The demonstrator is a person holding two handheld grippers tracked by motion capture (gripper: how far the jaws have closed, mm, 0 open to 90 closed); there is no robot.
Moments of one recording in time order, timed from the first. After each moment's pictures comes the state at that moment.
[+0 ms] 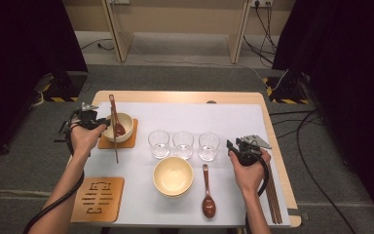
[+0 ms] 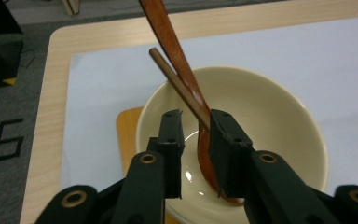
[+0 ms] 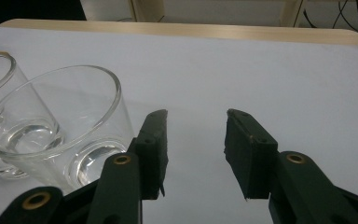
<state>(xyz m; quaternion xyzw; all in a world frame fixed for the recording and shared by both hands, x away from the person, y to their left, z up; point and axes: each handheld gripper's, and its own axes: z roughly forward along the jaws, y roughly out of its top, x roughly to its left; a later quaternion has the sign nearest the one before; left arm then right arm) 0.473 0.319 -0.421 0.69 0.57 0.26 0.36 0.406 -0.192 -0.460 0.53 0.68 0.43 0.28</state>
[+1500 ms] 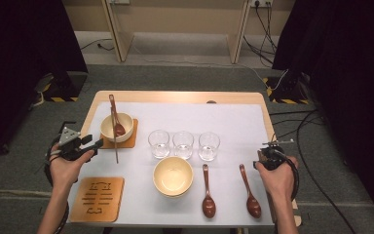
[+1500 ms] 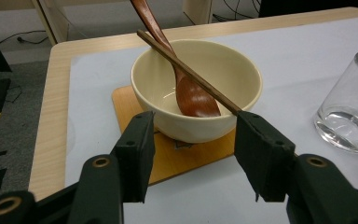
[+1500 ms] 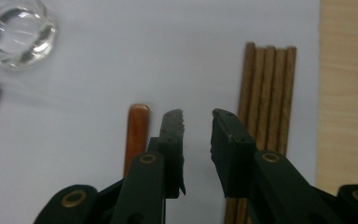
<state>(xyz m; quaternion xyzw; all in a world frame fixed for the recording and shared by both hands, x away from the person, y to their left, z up) 0.384 0.343 -0.440 0.68 0.51 0.29 0.43 0.384 -0.259 -0.438 0.64 0.73 0.22 0.14</state>
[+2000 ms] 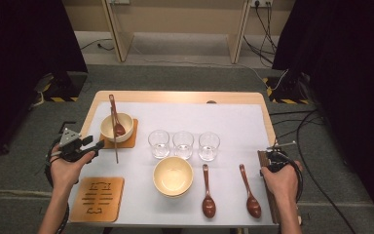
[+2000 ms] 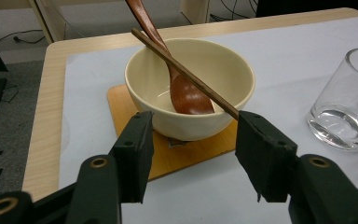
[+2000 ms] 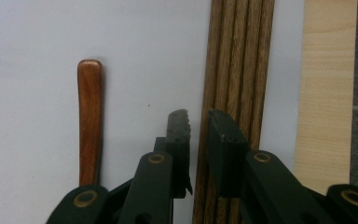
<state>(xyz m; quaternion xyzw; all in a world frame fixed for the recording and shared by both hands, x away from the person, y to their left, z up) 0.382 0.340 -0.441 0.68 0.51 0.28 0.43 0.386 -0.273 -0.452 0.67 0.72 0.15 0.10</state>
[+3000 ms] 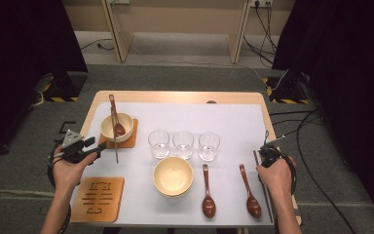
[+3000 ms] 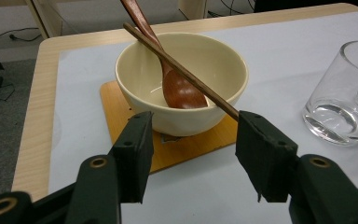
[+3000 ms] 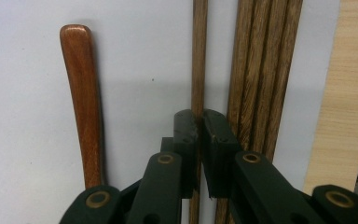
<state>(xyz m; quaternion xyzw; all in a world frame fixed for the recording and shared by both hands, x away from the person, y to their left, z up) 0.381 0.335 -0.443 0.69 0.51 0.28 0.43 0.405 -0.259 -0.455 0.69 0.72 0.05 0.03</state>
